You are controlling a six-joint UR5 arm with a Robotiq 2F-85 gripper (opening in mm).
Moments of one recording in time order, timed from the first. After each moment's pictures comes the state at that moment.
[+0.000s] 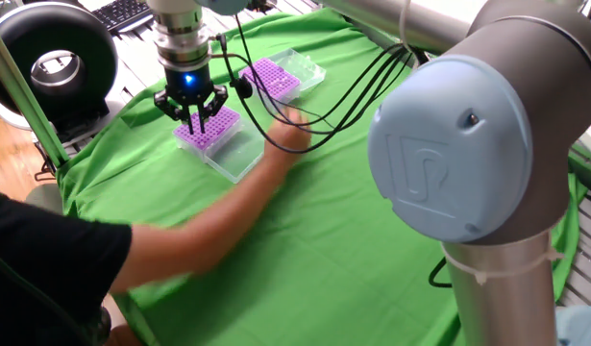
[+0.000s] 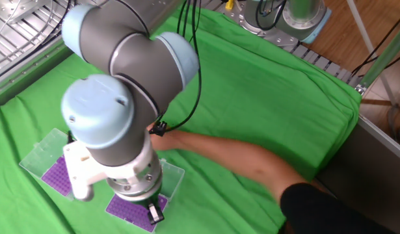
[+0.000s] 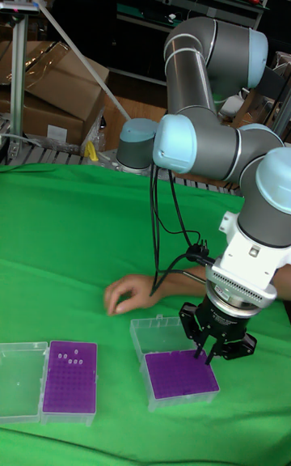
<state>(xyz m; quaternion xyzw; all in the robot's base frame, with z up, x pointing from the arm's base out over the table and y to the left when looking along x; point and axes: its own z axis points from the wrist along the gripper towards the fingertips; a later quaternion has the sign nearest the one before) 0.698 0.156 0.059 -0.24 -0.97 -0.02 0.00</state>
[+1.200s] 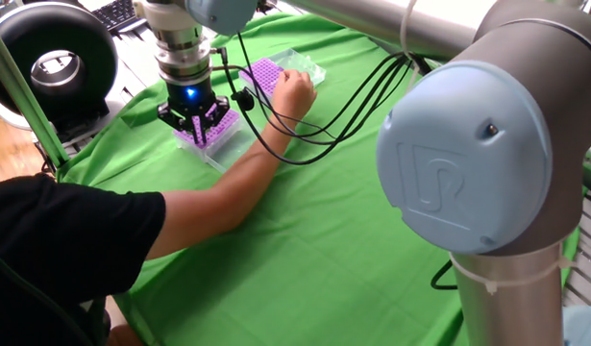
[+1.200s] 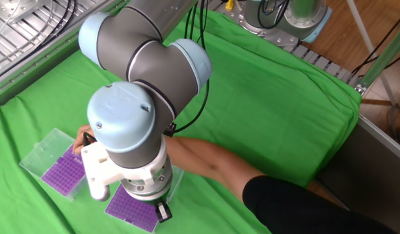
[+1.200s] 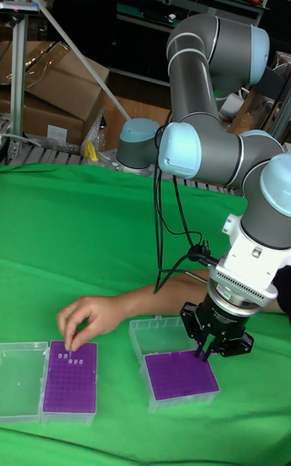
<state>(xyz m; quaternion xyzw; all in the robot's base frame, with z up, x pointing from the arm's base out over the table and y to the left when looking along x) 0.687 0.157 0.047 -0.24 -0.97 -0.01 0.00</state>
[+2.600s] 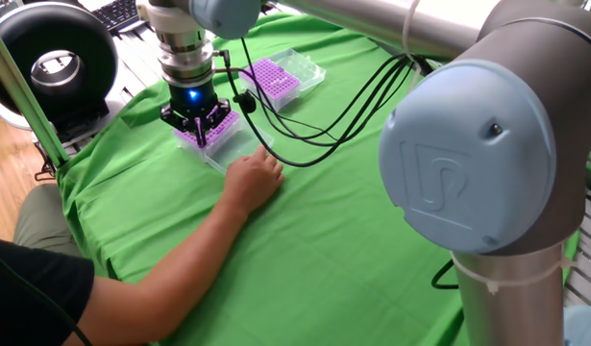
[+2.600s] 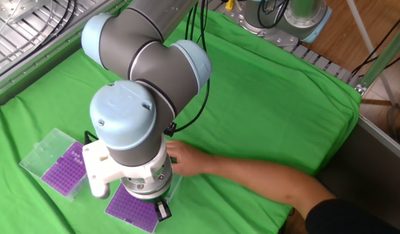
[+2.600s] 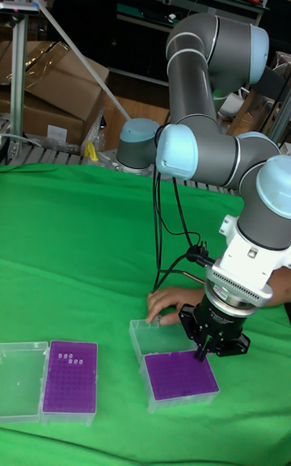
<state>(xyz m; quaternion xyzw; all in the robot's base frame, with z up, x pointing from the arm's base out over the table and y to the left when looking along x) 0.686 0.154 0.045 -0.25 -0.97 -0.01 0.00</state>
